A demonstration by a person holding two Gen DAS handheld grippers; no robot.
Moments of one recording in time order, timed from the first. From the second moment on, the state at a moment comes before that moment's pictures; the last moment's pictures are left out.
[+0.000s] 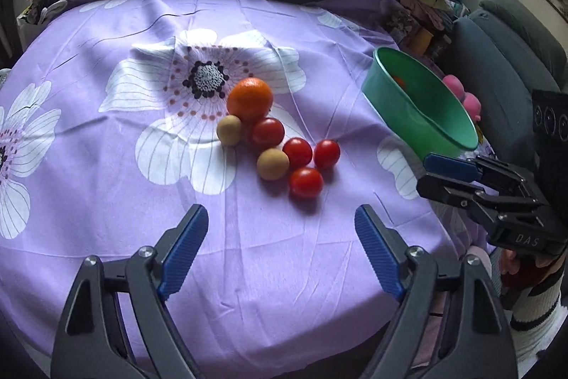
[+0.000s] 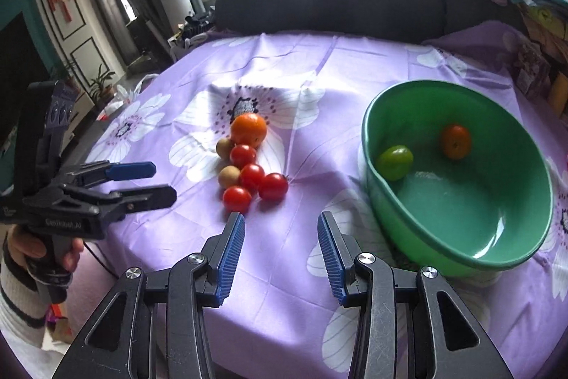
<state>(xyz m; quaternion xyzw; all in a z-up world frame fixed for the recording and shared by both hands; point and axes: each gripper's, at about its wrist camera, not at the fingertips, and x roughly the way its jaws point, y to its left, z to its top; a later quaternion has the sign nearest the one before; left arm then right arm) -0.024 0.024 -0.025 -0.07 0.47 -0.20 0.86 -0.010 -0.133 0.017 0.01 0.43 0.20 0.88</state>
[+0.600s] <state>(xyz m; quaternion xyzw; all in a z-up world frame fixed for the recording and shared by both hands) 0.006 -0.008 -0.052 -0.07 0.49 -0.25 0.83 0.034 -0.107 -0.016 0.04 0.48 0.20 0.85</state>
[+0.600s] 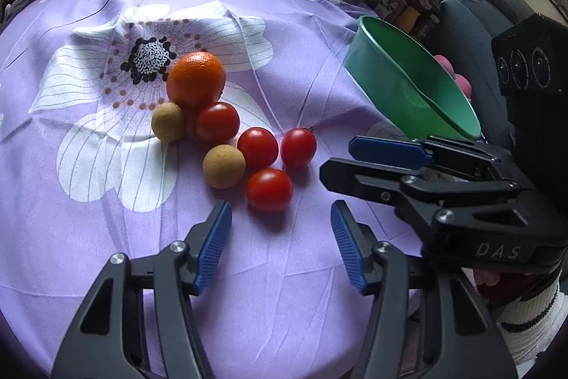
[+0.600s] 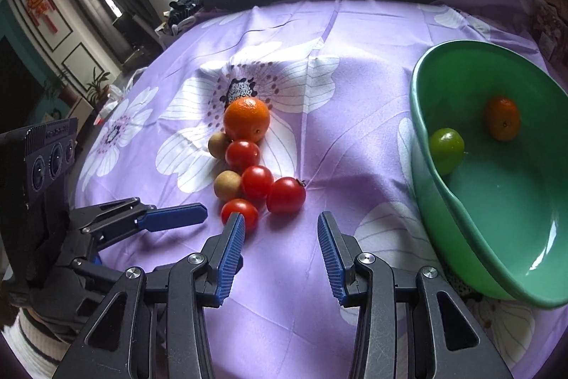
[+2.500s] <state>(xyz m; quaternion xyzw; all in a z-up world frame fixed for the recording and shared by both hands) 0.007 -0.043 0.043 -0.03 0.38 -0.28 0.88 0.010 -0.154 0.058 0.07 0.37 0.19 0.91</state>
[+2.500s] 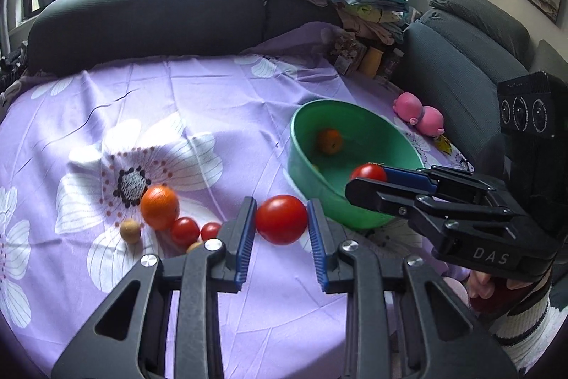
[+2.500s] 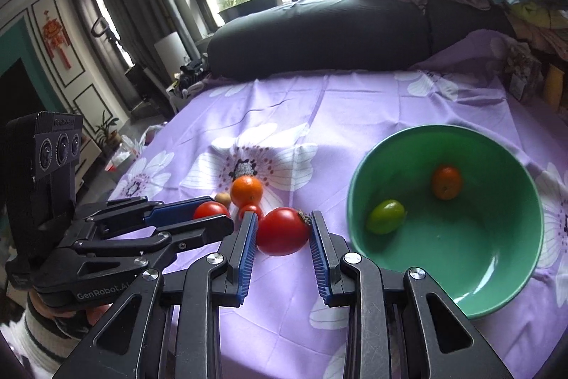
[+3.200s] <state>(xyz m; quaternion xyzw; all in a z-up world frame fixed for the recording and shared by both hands) 0.061 -0.163 0.014 0.06 0.42 -0.33 0.84 0.028 -0.249 0.028 0.11 0.39 0.07 0.91</state>
